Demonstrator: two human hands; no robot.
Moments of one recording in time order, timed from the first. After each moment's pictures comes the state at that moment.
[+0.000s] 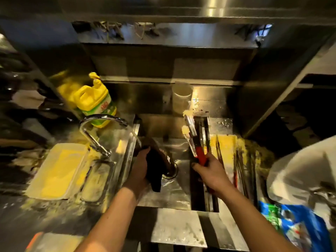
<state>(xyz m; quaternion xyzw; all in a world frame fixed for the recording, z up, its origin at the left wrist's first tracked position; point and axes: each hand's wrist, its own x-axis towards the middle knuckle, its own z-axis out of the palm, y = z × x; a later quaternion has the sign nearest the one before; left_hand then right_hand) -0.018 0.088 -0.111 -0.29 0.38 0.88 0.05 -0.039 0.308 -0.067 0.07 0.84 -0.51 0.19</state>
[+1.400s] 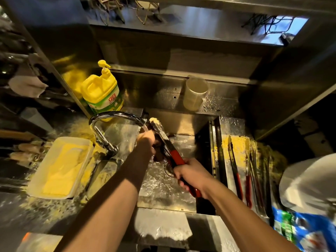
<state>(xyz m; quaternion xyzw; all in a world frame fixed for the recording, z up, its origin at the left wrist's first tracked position) -0.122 0.022 -0.124 -0.49 0.50 0.71 0.06 -0.039 0.206 -0.050 0.07 0.73 -0.53 0.43</state>
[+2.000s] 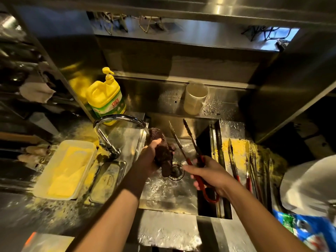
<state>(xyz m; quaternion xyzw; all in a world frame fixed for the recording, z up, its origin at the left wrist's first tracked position) -0.068 0.036 -0.119 -0.34 0.40 0.84 0.12 -0.053 0.253 -0.048 0.09 0.71 -0.58 0.39</state>
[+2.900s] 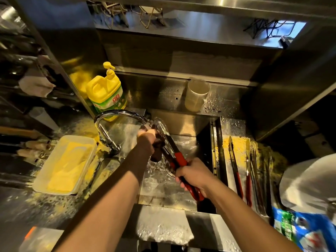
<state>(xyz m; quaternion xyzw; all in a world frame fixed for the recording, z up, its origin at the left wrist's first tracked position) -0.113 0.022 -0.117 -0.45 0.50 0.73 0.05 -0.035 0.202 -0.046 0.10 0.74 -0.52 0.40</state>
